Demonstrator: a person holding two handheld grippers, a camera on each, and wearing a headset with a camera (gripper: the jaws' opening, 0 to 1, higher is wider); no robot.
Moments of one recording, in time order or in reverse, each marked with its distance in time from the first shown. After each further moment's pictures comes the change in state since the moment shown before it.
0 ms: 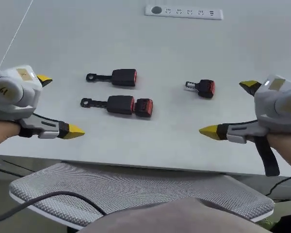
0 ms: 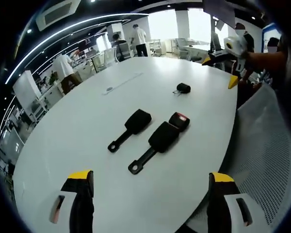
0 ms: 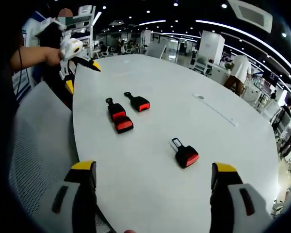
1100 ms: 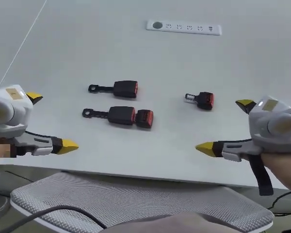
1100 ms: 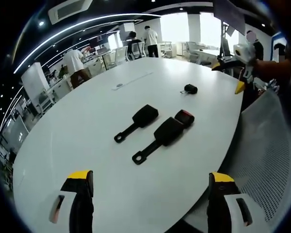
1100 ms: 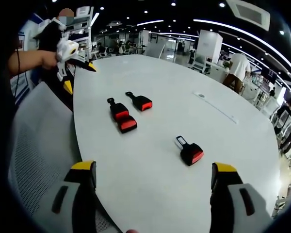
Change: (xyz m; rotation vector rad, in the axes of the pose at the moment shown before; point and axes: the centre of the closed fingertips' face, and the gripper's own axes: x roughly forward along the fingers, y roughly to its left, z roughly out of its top) left arm -0.014 0.006 -0.014 -0.065 -0.016 0.052; right arm 0.003 0.011 0.000 0.028 -0.002 -0.007
